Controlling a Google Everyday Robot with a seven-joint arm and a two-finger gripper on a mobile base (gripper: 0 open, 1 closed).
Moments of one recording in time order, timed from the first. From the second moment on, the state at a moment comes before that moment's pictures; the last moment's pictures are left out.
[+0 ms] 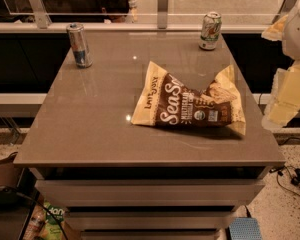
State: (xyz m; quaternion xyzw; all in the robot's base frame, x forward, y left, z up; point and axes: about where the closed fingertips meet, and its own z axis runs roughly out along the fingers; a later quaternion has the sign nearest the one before) arm 0.438 -0.214 0.987 -0.60 0.78 -0.05 0.18
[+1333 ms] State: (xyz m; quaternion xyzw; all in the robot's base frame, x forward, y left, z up) arm 0.477 -0.230 0.999 -0.55 0.79 -0.05 0.27
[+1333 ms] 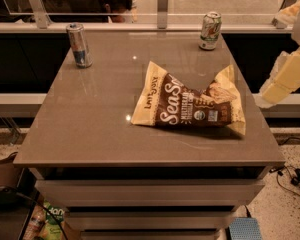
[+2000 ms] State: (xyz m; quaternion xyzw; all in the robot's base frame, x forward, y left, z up) arm 0.531 -0.264 1.020 -0.49 0.78 -0.06 0.38
